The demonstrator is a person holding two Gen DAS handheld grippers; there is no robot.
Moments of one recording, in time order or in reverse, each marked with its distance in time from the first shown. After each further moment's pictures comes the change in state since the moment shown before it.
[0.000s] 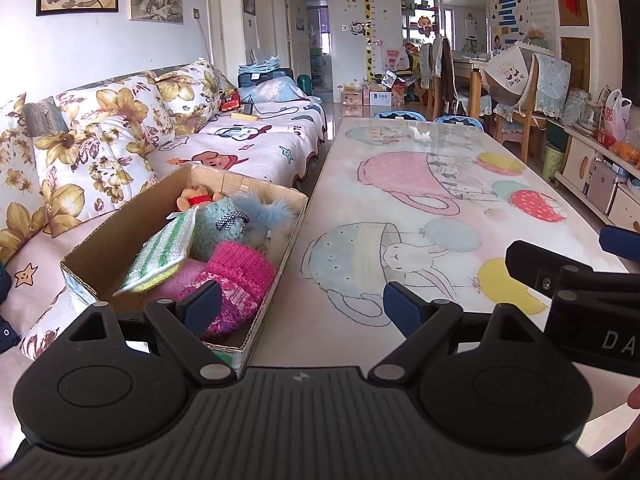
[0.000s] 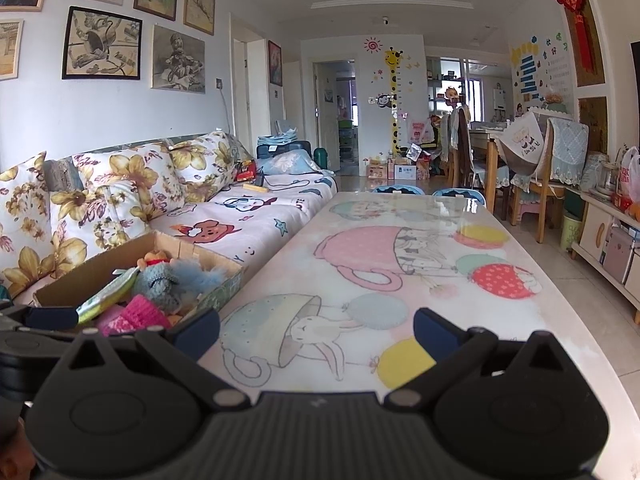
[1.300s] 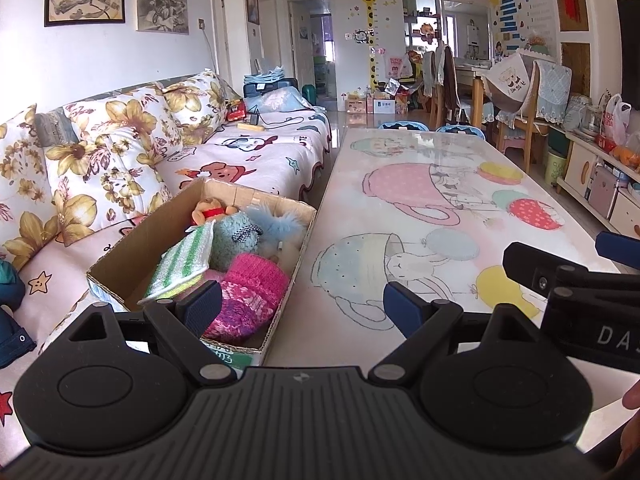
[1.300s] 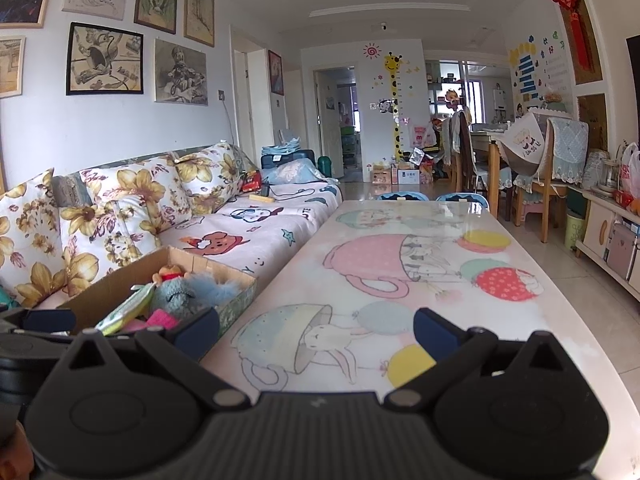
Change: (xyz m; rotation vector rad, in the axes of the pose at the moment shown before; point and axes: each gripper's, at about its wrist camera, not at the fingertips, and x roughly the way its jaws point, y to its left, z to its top) left arm -0.010 0.002 -0.001 0.002 -0.026 0.014; right arm -0.020 0.002 0.005 0.034 -0.021 0.020
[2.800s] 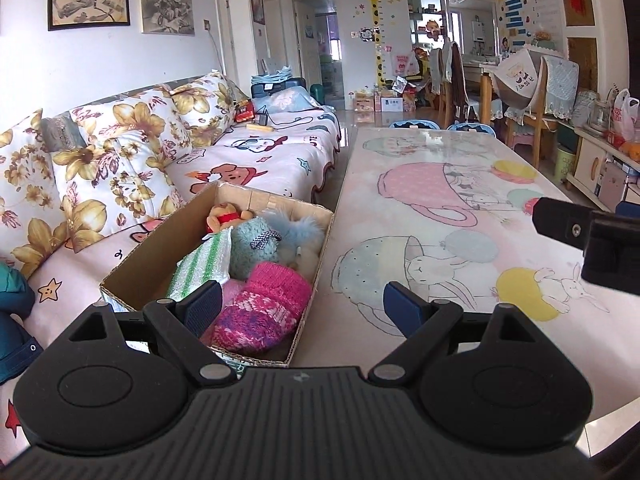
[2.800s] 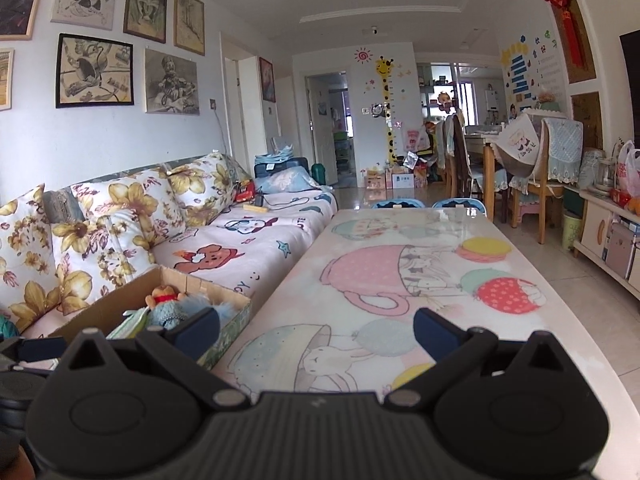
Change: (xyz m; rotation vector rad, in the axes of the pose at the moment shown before) left arm -0.006 0.006 0.007 0.016 0.005 0.030; right arm 0.009 0.001 0.019 0.024 -0.030 -0.010
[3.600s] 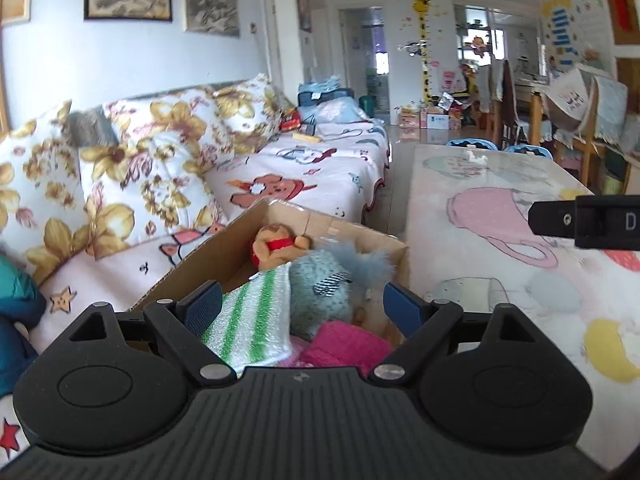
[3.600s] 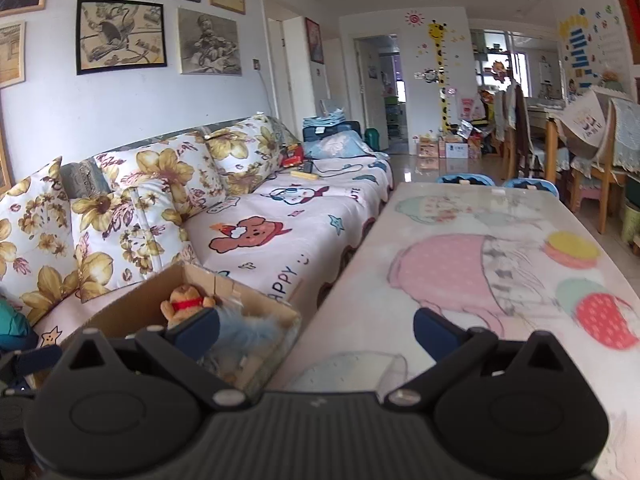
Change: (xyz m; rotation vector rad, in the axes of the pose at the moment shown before) left arm 0.047 0.025 0.014 -0.048 -0.047 0.120; right arm 0.132 0.028 0.032 -0.031 0.135 0.129
